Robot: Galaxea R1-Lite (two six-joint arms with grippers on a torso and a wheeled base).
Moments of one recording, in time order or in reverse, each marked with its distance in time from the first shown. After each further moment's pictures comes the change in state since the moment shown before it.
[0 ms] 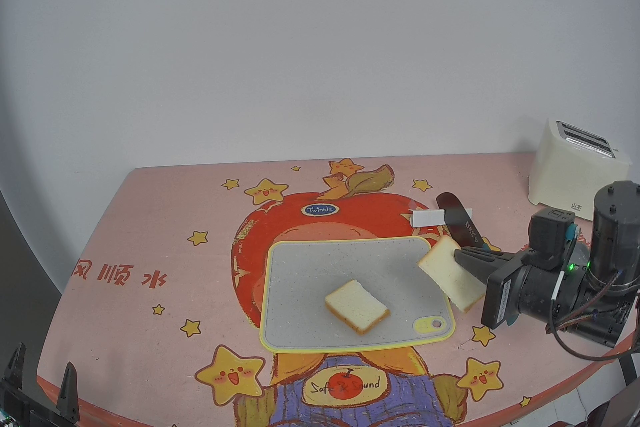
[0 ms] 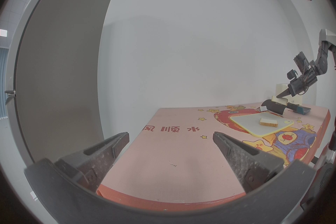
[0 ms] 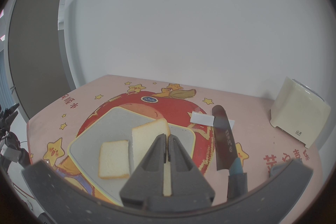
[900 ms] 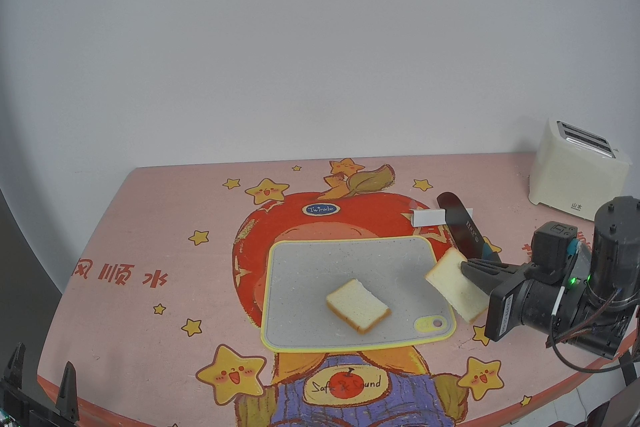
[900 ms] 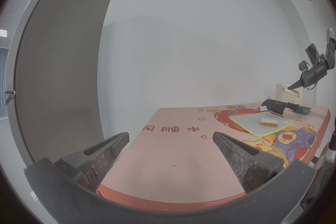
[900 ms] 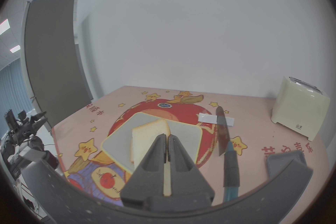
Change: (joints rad) left arm -0.001 0.000 0.000 0.000 0.001 -0.001; right arm 0.020 -0.009 0.038 0.013 -0.048 -0.011
